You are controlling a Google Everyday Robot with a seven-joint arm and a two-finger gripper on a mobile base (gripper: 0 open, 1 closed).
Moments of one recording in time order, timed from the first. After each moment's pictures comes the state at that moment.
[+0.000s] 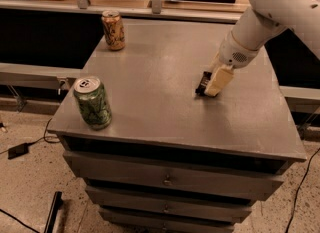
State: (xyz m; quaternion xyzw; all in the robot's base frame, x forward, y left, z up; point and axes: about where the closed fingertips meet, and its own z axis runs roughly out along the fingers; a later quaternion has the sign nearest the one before) arm 0.618 -0.161 0.829 -0.61 0.77 0.07 0.17
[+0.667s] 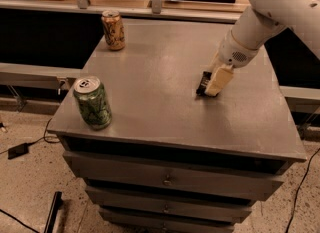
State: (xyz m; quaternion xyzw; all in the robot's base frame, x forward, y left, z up) arm 0.617 -0.159 0.831 -0.61 0.77 0.08 0.17
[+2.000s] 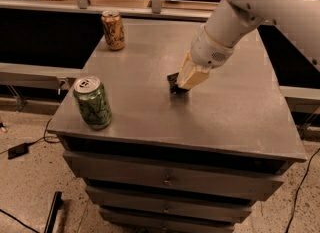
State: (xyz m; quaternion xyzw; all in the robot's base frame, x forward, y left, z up) arm 0.571 -0.070 0.858 -0.74 0.63 0.12 0.19
